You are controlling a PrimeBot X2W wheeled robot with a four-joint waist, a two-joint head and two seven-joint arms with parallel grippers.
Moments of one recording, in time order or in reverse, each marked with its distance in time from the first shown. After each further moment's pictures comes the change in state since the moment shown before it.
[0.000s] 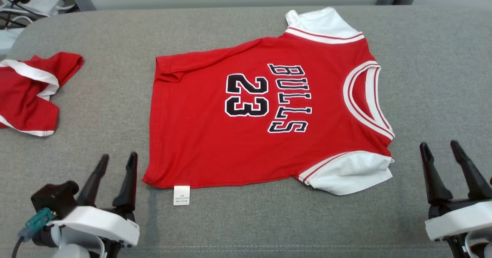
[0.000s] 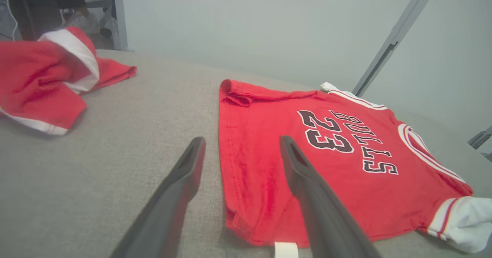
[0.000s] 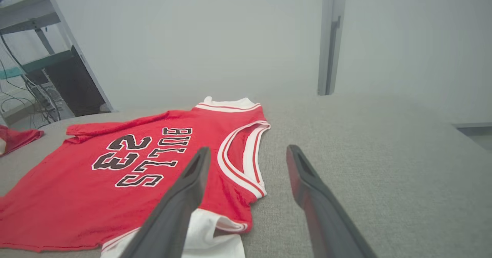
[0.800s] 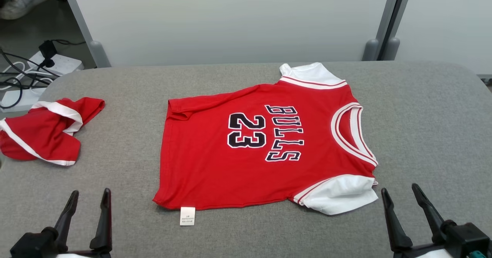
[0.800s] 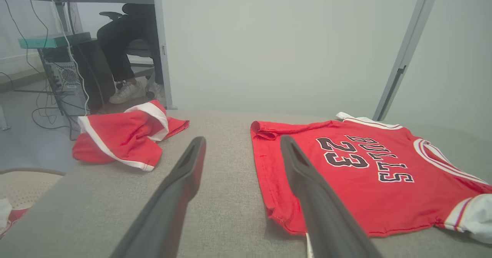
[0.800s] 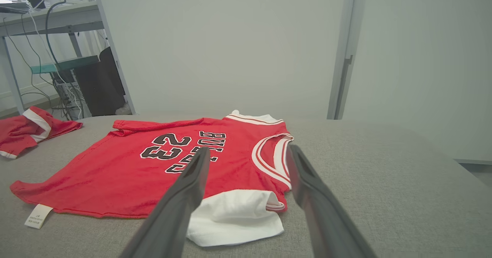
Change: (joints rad) left arm 0.256 -0.047 0.240 -0.099 0.294 -0.012 -0.003; right arm 0.158 0.167 0.025 -0.041 -0.268 0.000 -0.066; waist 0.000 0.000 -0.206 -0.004
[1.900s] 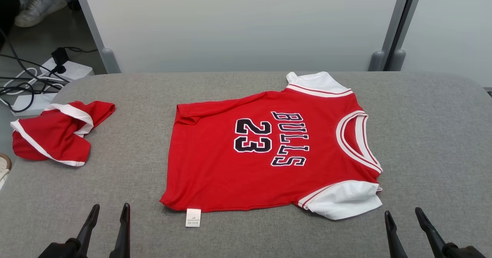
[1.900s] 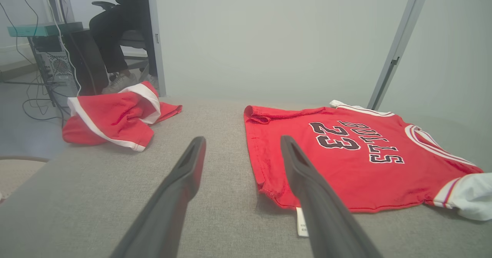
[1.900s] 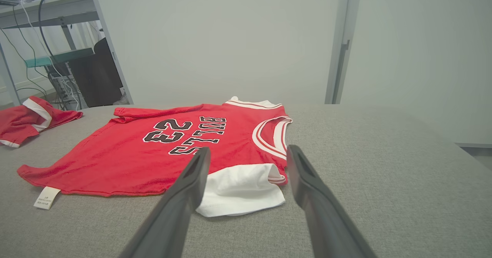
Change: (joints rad) left arm 0.024 -0.191 0.142 0.133 0.207 -0.196 0.000; right arm 0.102 0.039 -0.034 -0.012 -0.018 0.000 -0.008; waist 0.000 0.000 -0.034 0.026
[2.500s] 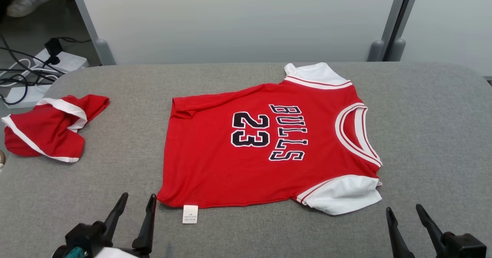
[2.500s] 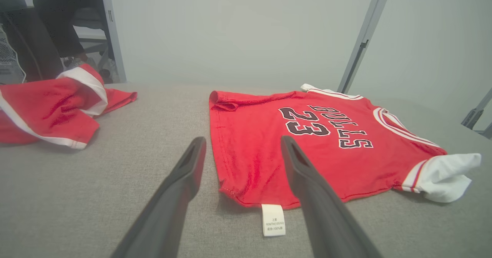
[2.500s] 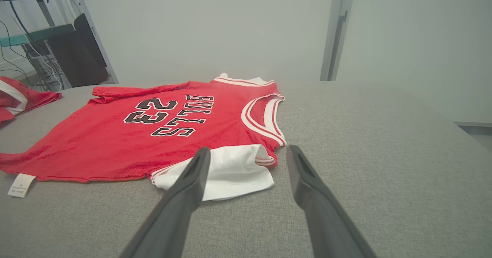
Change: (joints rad) left arm -0.092 -0.049 -0.039 0.081 0.023 -0.069 0.015; right arm -0.036 0.001 -0.021 0.029 -0.007 0.000 0.051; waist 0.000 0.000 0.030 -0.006
